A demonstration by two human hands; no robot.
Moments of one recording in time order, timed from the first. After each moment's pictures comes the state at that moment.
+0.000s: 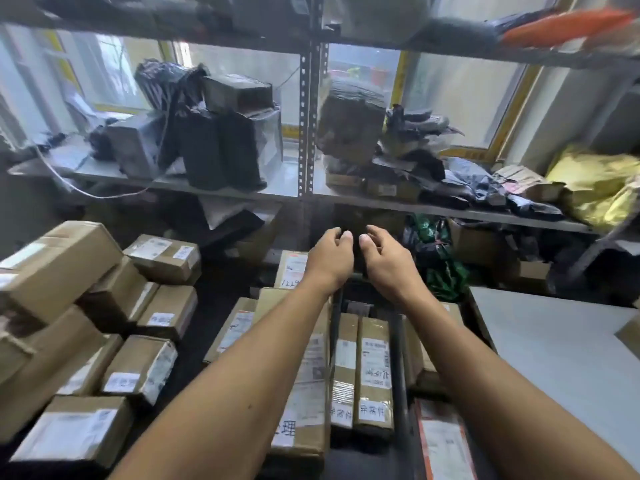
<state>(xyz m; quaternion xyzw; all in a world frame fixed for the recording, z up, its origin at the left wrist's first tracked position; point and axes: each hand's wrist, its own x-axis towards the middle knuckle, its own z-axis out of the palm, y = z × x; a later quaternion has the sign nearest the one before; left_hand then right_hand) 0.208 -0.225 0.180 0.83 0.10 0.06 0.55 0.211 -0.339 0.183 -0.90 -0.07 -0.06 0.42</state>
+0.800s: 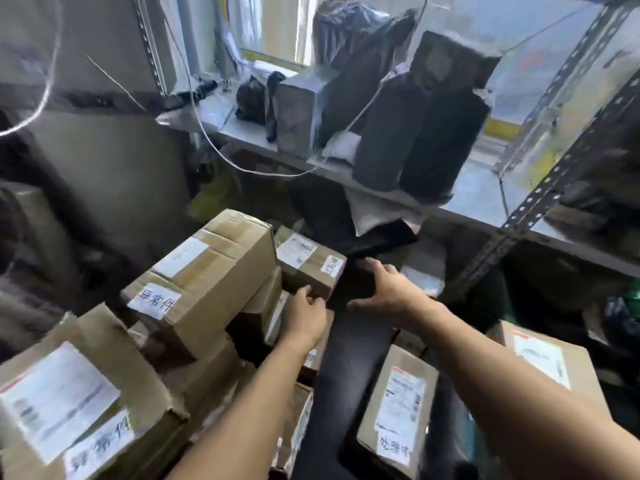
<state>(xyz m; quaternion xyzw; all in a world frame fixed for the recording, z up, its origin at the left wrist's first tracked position) 0.281 0.199 0.001 0.71 0.35 0.03 0.61 0.381 0.069 0.047 -0.95 -0.21 0.20 0.12</state>
